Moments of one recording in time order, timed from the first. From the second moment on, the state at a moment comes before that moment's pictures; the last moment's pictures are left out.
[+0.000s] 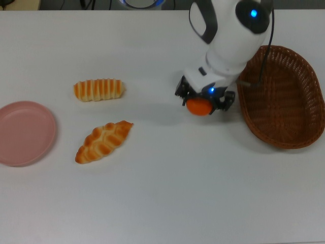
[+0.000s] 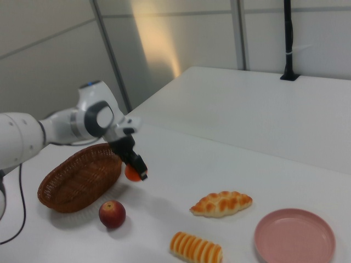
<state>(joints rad) 0.42 0.43 -0.04 -1.56 -0.18 1.99 0.66</state>
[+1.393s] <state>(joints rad) 0.68 0.44 -0.07 -1.51 -0.18 1.95 0.85</state>
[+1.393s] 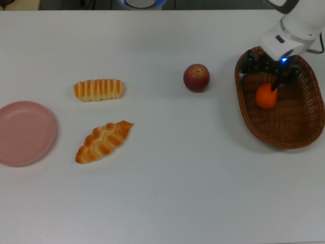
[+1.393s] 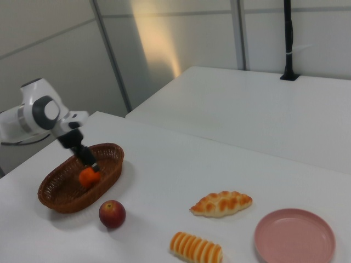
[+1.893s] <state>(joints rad) 0.36 0.41 -0.18 -1.50 -0.13 1.95 0.91</state>
